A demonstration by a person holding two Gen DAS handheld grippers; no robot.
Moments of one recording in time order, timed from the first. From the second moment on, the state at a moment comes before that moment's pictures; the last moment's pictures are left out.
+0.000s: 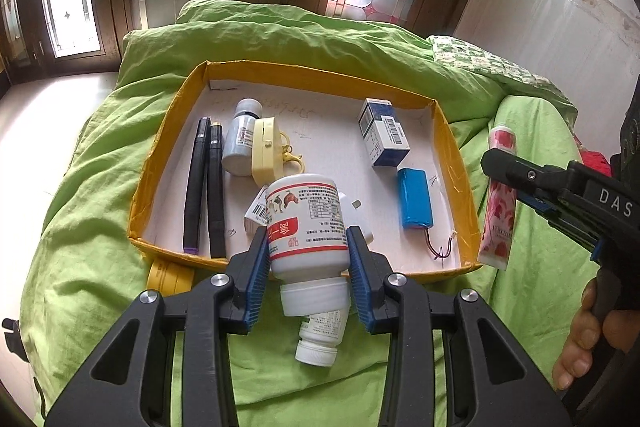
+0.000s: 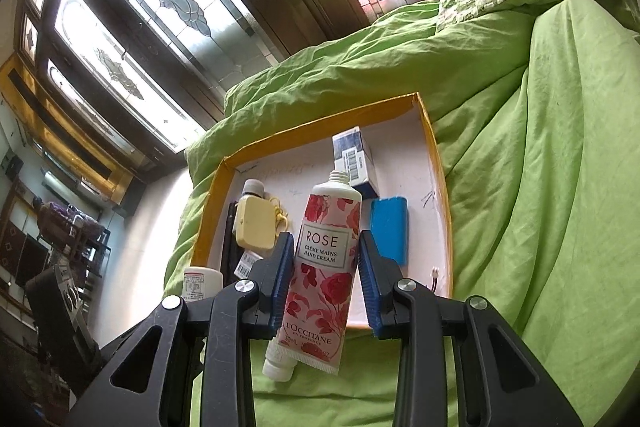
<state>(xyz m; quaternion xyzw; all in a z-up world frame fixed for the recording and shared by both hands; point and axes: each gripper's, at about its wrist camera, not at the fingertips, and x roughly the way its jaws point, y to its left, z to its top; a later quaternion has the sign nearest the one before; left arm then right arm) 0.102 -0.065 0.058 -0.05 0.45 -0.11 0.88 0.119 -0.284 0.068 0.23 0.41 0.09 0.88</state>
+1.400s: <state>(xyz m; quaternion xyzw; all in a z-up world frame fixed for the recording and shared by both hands) 0.242 -0.103 0.006 -0.01 0.48 -0.10 0.87 0.186 -0.266 -0.015 0.19 0.50 0.09 0.84</state>
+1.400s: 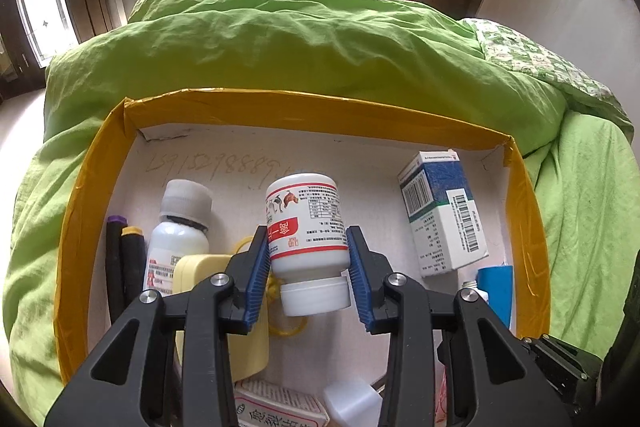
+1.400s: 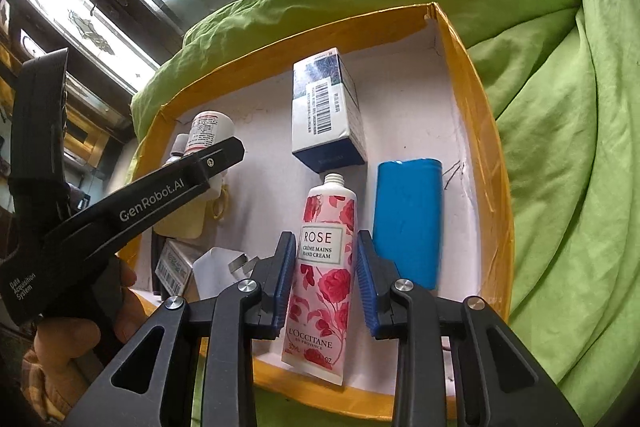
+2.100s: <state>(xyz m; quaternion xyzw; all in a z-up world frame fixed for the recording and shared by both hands) 0.248 -0.105 0.008 0.00 0.48 -0.09 0.87 0.189 -0.265 -0.013 0.19 0.47 0.10 0.86</state>
